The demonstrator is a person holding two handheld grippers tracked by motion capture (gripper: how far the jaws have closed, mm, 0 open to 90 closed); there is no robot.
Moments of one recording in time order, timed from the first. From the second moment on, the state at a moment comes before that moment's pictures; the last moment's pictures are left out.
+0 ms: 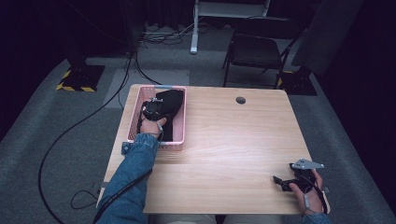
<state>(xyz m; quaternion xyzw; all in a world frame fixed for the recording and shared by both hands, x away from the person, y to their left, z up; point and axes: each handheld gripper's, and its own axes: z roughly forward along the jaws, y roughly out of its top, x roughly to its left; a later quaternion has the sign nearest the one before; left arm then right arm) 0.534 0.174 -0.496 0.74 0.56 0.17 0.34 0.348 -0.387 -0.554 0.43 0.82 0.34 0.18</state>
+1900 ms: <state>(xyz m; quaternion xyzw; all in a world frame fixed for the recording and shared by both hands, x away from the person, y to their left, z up) 0.499 0.103 -0.409 0.71 0.45 0.22 0.49 0.348 -0.387 -0.554 0.42 0.82 0.34 0.18</state>
